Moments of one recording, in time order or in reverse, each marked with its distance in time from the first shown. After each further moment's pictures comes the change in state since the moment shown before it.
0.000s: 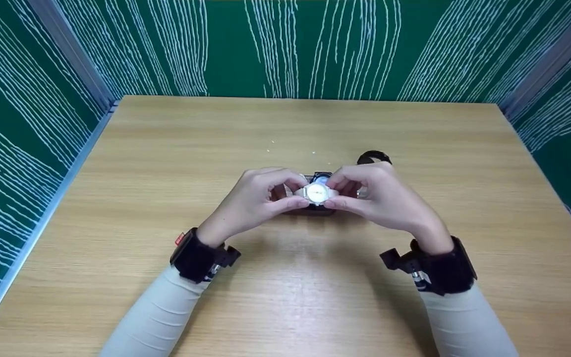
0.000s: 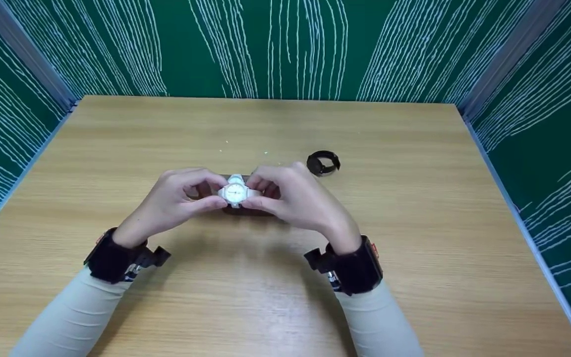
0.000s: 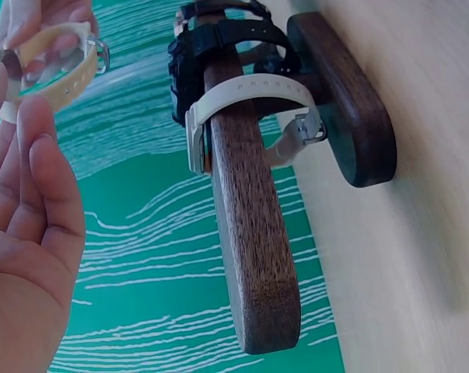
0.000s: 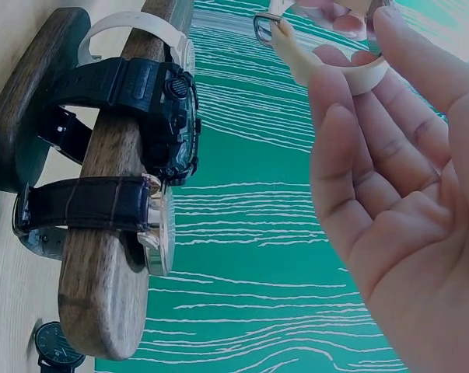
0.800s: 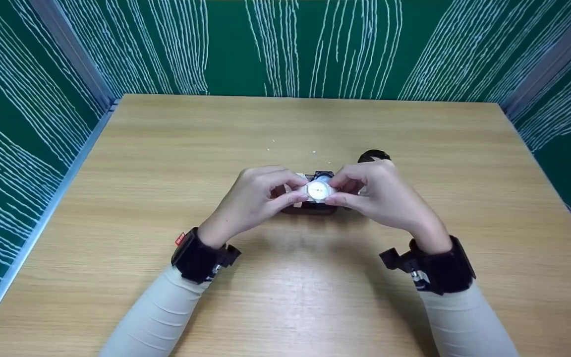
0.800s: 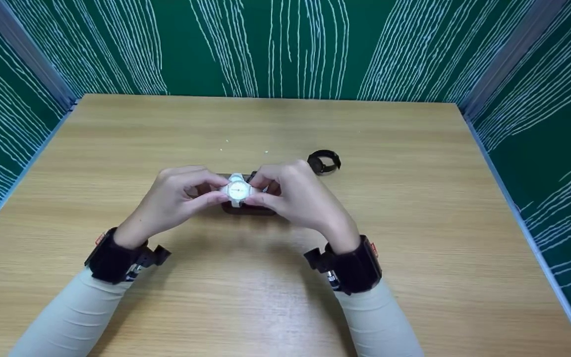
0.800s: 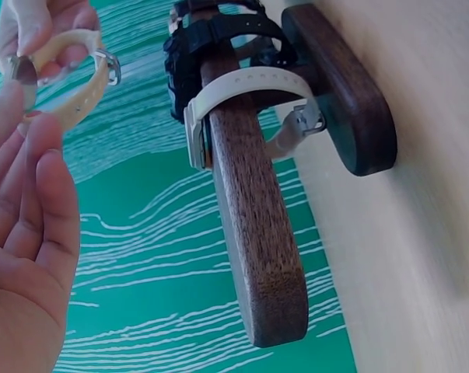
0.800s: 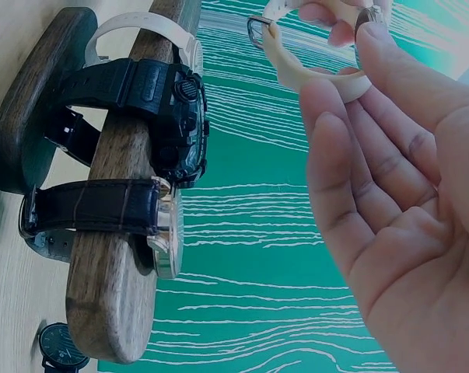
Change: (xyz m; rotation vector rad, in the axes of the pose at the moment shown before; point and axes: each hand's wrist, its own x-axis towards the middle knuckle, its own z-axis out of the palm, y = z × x) left_hand 0.000 0.002 0.001 0.140 0.070 0.059; right_hand 0.002 0.003 0.004 -0.047 0.047 0.016
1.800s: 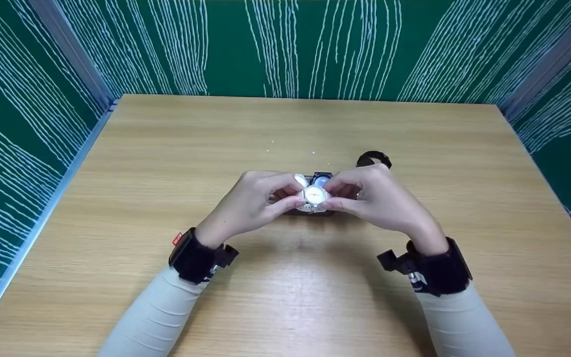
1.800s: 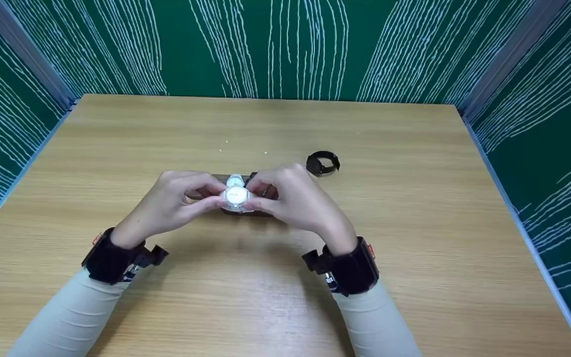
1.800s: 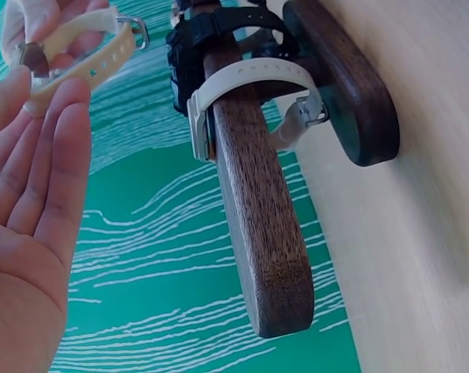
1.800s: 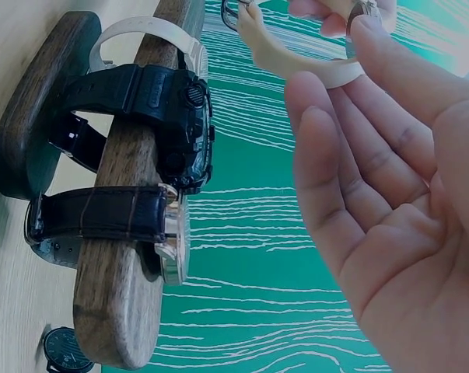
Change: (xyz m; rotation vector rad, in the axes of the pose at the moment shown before) left_hand 0.000 0.001 -0.002 -0.021 -0.090 0.008; right_hand 0.001 0.002 0.002 0.019 -0.053 0.007
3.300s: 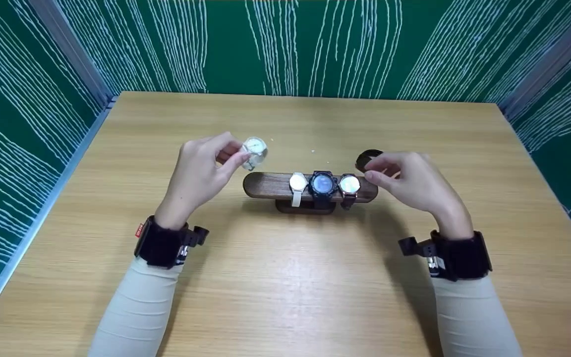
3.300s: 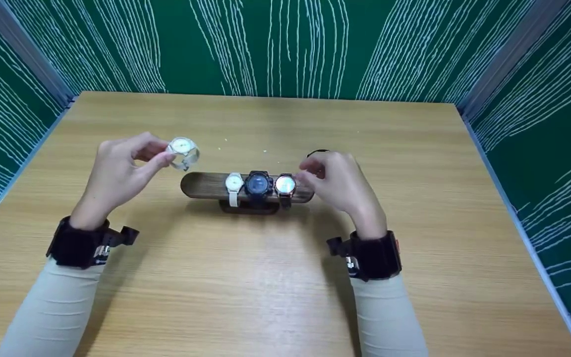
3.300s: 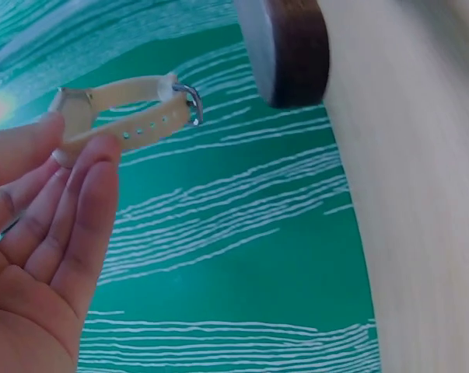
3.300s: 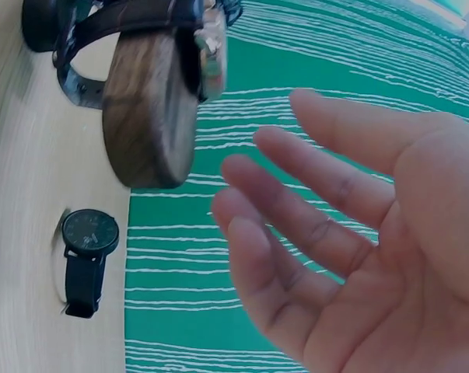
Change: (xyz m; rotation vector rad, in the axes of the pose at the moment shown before) left_hand -0.014 -0.025 -0.064 0.229 0.264 -0.273; right_hand -0.018 0.046 -0.043 -0.157 0.047 0.371
